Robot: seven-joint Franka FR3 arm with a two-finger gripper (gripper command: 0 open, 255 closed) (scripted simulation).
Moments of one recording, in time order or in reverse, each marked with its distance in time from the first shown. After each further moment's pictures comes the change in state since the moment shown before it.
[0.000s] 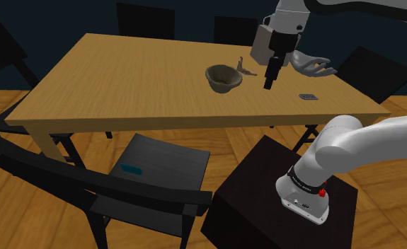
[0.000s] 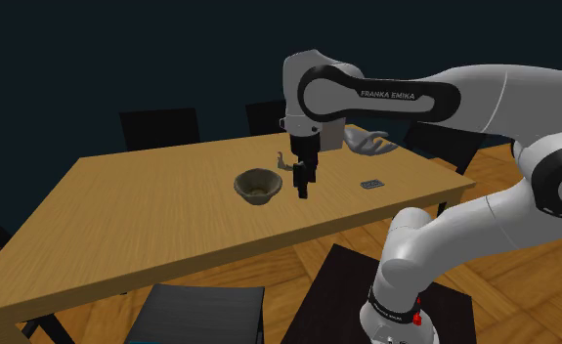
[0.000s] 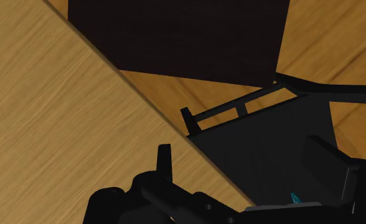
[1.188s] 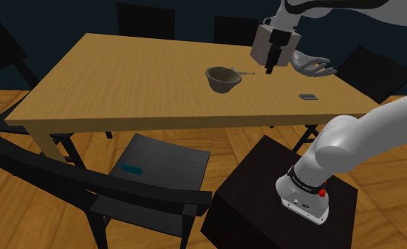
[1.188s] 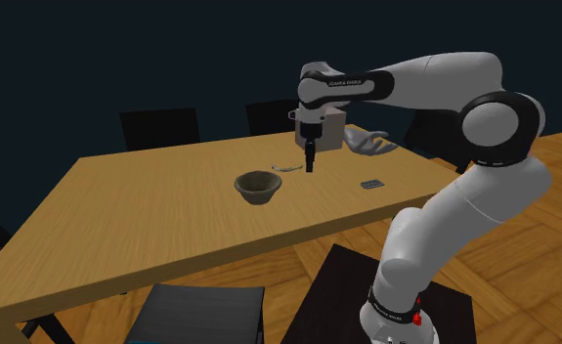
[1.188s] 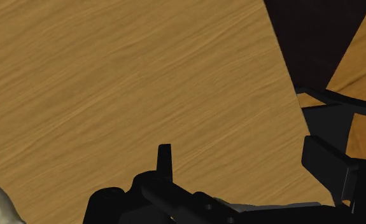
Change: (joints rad) arm -0.003 0.314 -0.434 0.155 -0.125 0.199 -0.625
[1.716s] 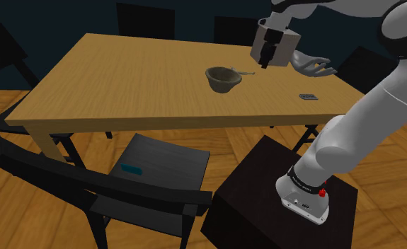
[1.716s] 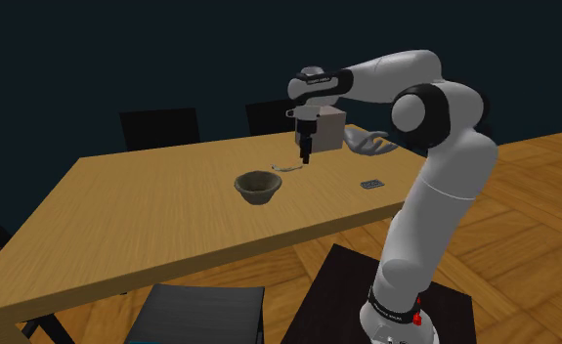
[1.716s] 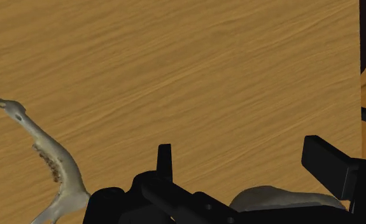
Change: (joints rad) arm 0.023 0.329 -0.192 0.252 0.128 0.032 -0.357
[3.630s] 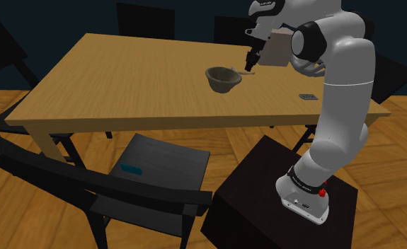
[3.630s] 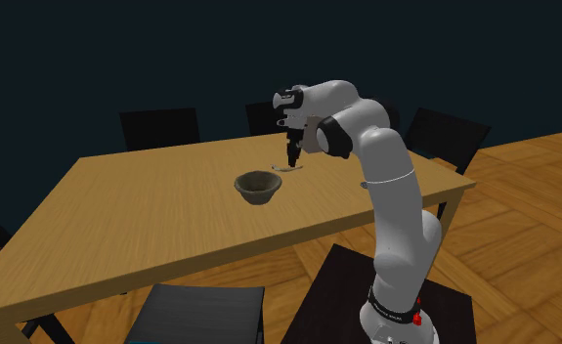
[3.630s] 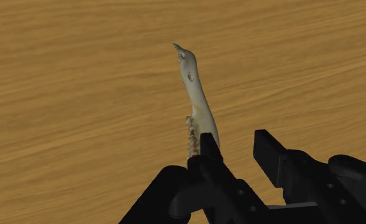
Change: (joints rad) arm -0.202 0.622 -0.033 0.511 0.378 -0.091 -0.480
